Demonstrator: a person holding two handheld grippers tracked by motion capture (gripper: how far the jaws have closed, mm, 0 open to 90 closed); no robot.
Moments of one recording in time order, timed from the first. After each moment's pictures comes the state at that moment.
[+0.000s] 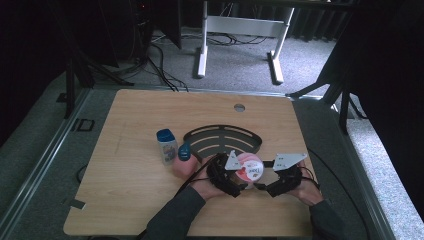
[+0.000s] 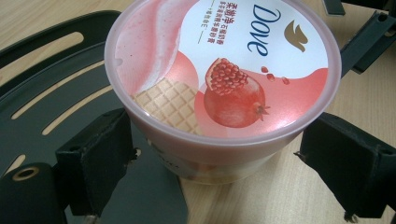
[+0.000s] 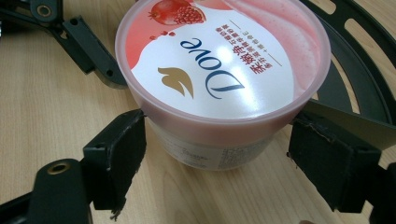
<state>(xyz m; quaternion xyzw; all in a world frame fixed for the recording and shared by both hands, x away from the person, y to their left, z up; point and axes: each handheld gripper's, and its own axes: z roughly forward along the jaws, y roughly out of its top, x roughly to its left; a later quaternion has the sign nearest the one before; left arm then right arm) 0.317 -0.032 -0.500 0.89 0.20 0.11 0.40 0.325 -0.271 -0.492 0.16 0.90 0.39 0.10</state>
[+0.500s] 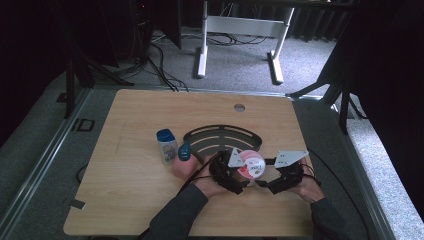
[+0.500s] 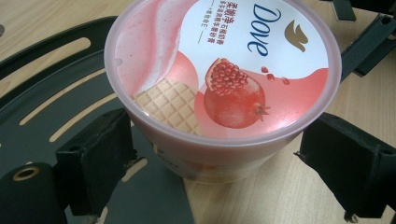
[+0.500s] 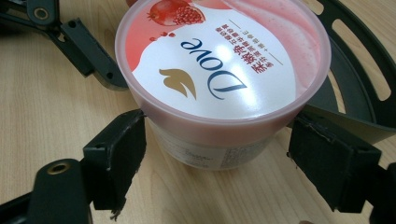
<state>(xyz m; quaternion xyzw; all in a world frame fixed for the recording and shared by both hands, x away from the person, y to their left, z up) 0.323 -0.039 -0.496 0.89 0.21 0.12 0.40 0.332 -0.276 -0.489 0.16 0.90 0.39 0.10</state>
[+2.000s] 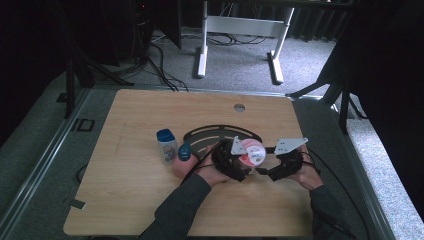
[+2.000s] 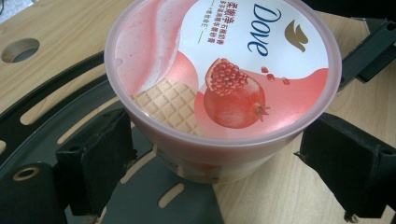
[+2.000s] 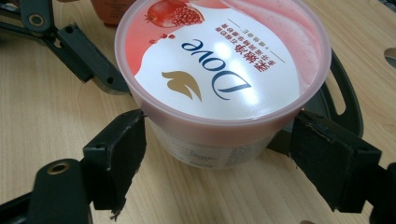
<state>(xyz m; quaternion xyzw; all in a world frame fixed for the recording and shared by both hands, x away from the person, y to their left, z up) 0.352 -0.045 -0.485 0.88 0.22 0.13 0.40 0.364 -0.277 -0.477 0.16 0.90 0.39 0.11</state>
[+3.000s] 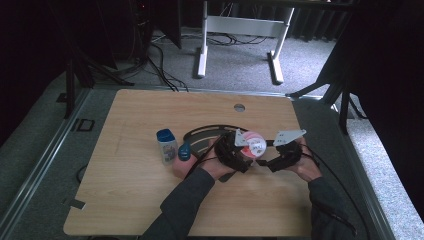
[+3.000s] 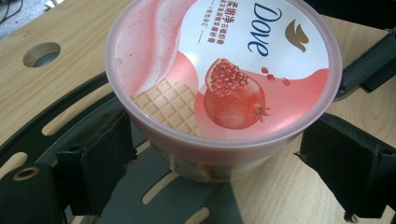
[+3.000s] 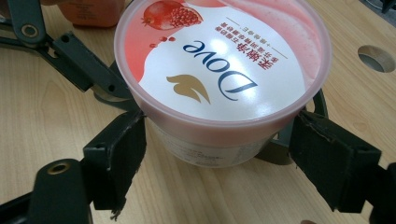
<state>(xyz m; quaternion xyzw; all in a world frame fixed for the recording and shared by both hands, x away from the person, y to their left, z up) 0.375 -0.052 -0.485 0.87 0.25 0.15 0.40 0.388 -0.277 -0.474 0.18 0.90 0.38 0.12</state>
